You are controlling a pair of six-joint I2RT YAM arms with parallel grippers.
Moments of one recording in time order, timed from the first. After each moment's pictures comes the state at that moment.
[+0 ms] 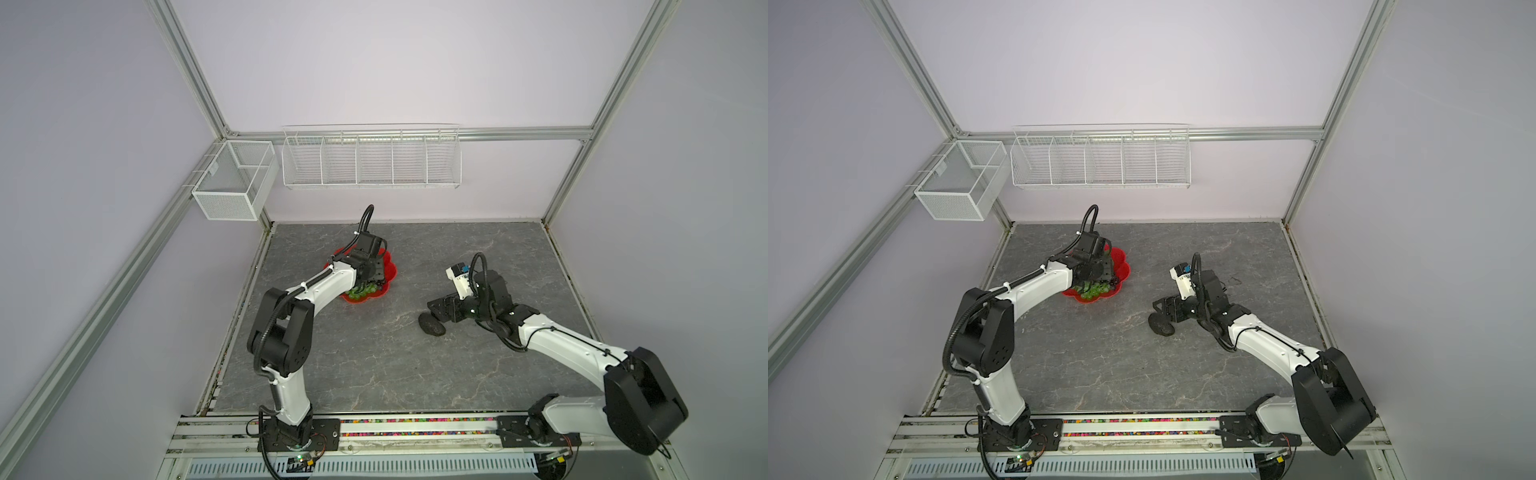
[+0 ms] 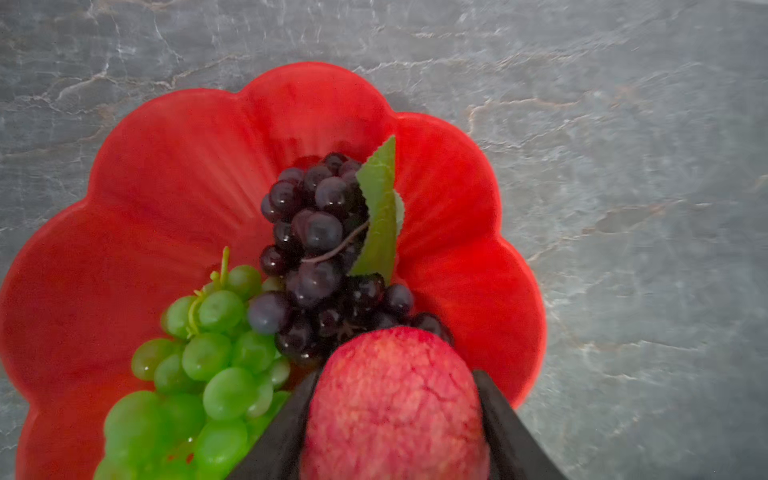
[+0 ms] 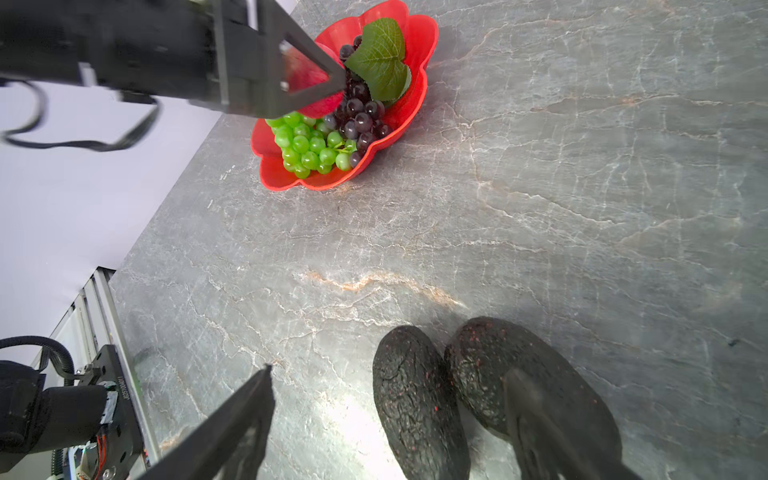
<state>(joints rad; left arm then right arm) -0.49 1.87 1.36 -0.42 -0.17 -0.39 0.54 1.33 0.73 -0.03 -0.34 0.31</state>
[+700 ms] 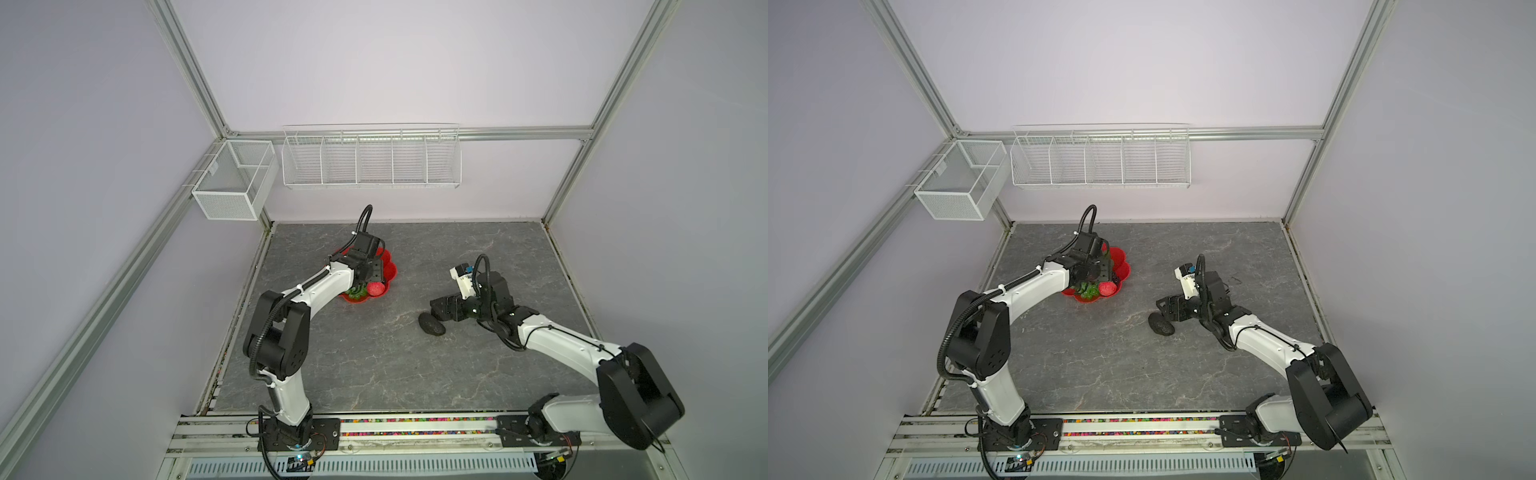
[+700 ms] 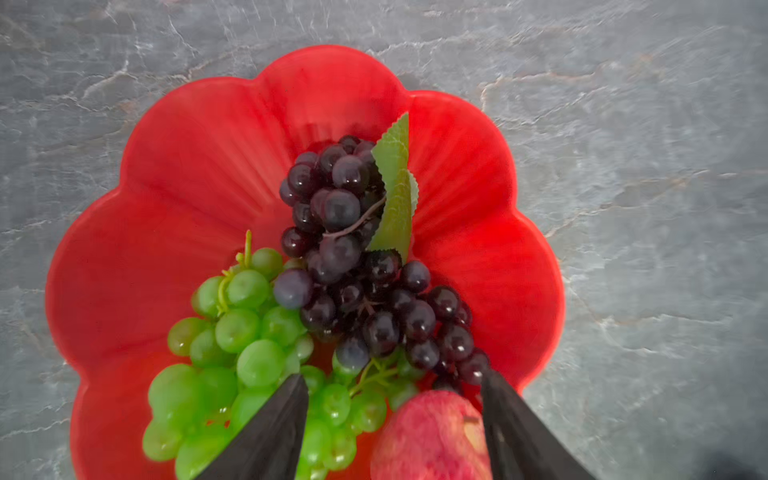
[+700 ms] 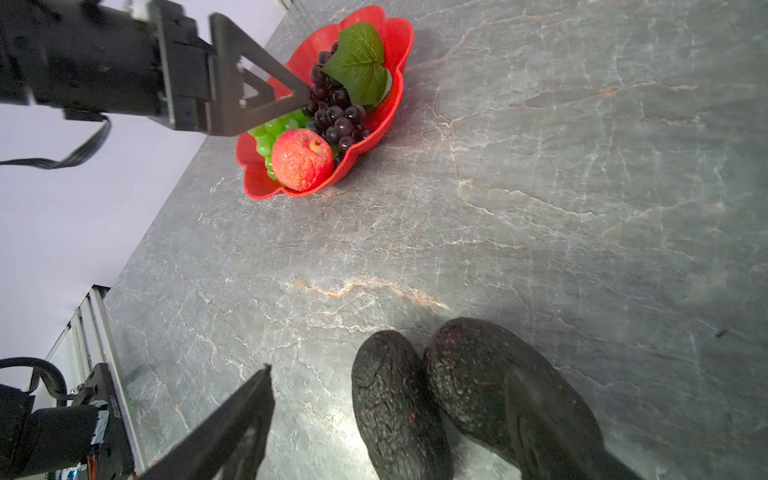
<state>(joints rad) -0.50 1.79 1.31 -0.44 -0.17 -0.35 0.49 1.36 0.68 0.05 -0.36 0.34</state>
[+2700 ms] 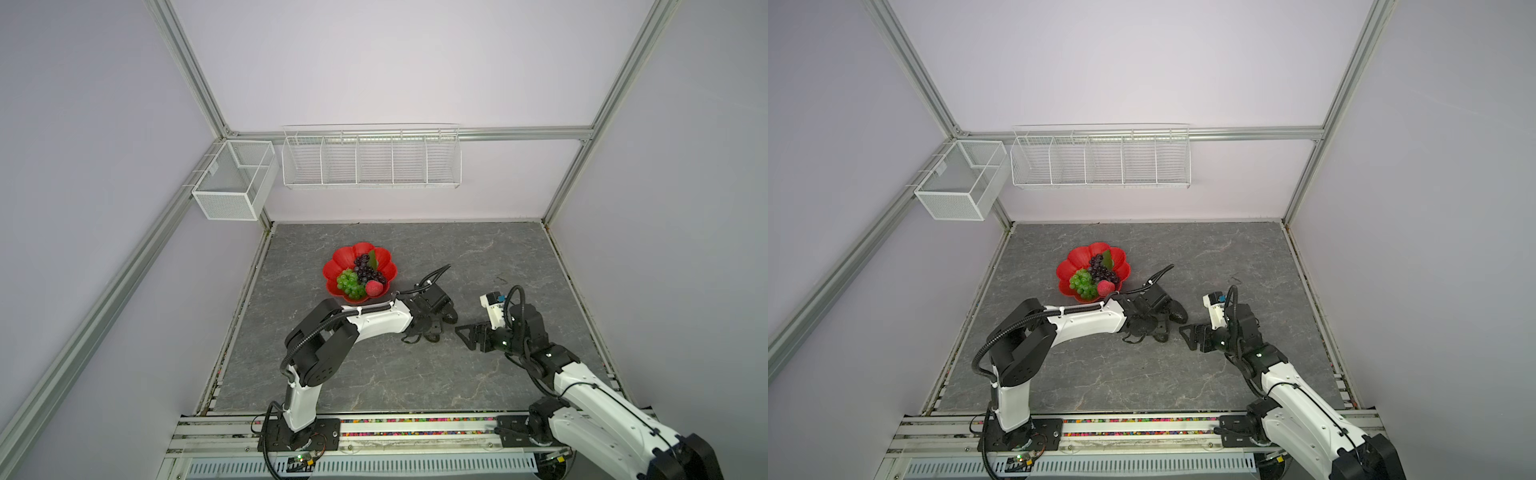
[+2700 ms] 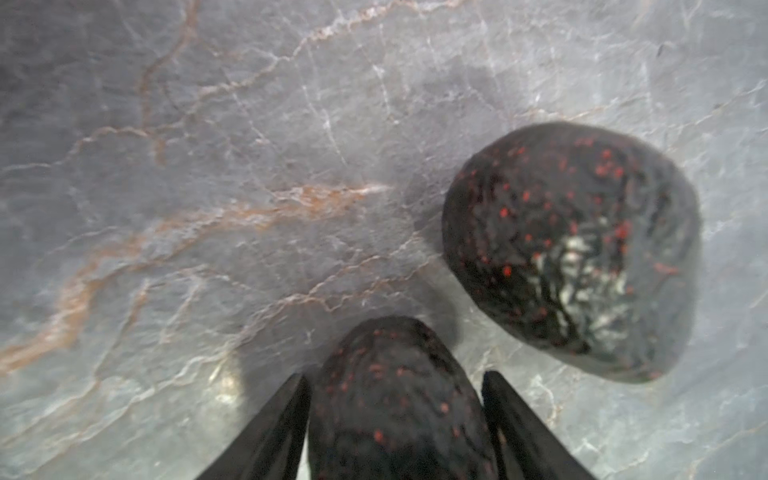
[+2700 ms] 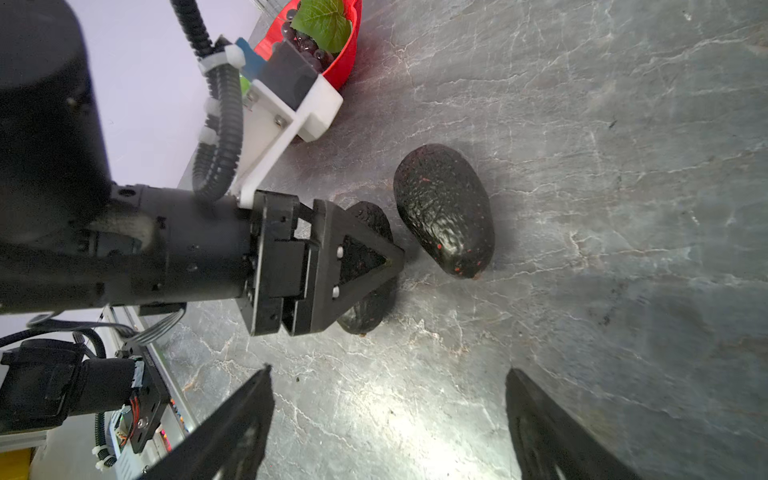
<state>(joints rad) -1.00 1.95 1.28 -0.46 -0.09 -0.91 0.40 0.88 0.38 -0.15 -0.40 0.40</state>
